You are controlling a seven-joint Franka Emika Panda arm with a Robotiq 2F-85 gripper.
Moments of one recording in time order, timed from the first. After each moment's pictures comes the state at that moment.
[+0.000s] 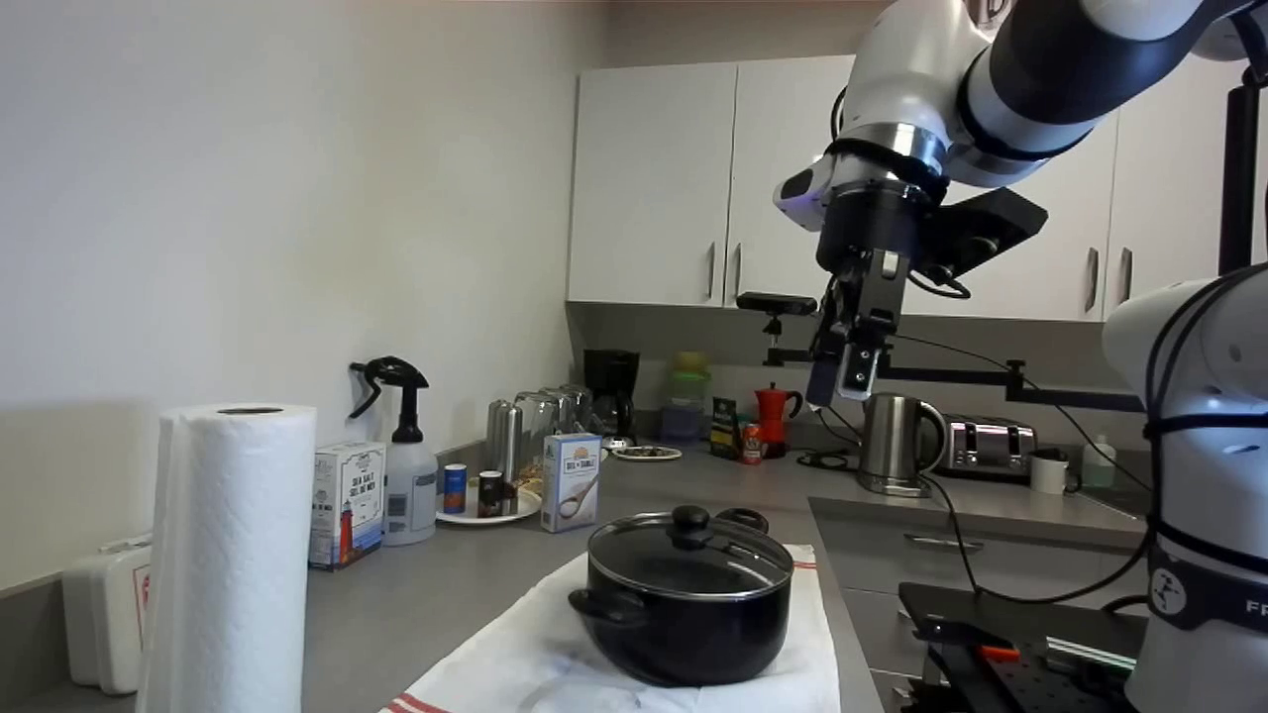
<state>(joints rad) 0.18 -0.70 0.03 -2.81 0.17 2.31 -0.02</state>
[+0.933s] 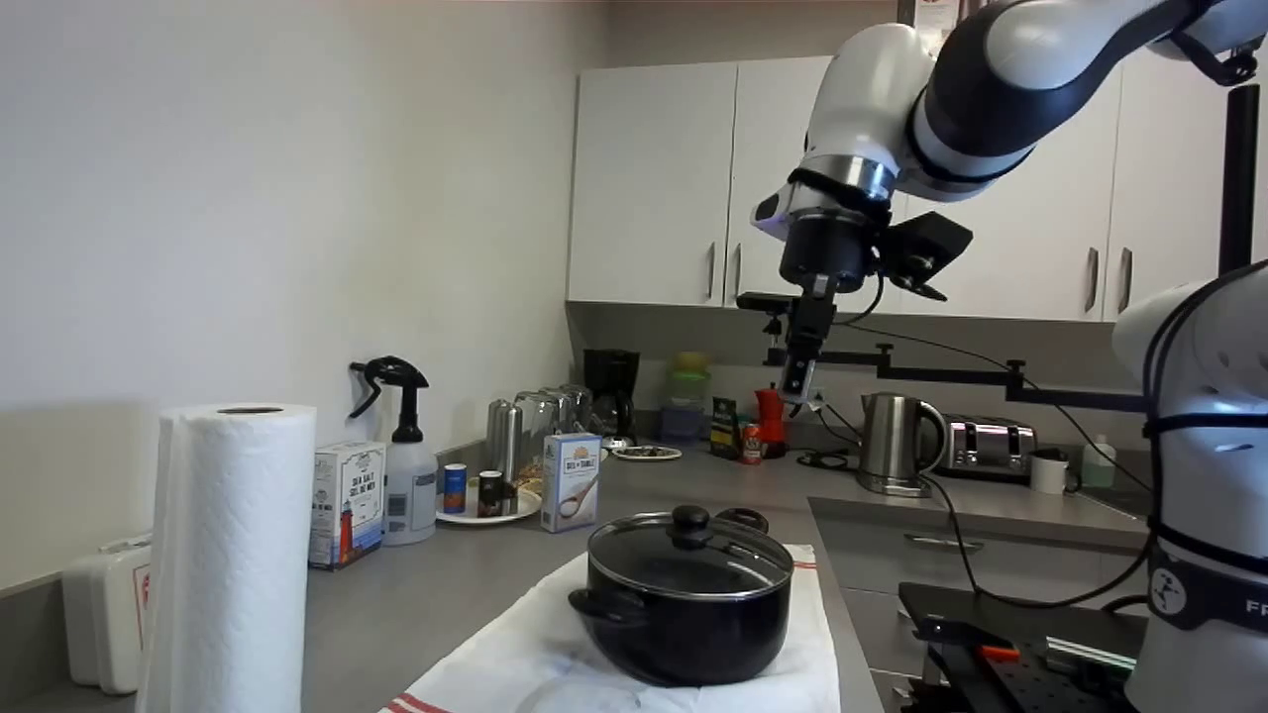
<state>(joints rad) 0.04 -0.61 0.03 -2.76 0.10 2.35 0.05</state>
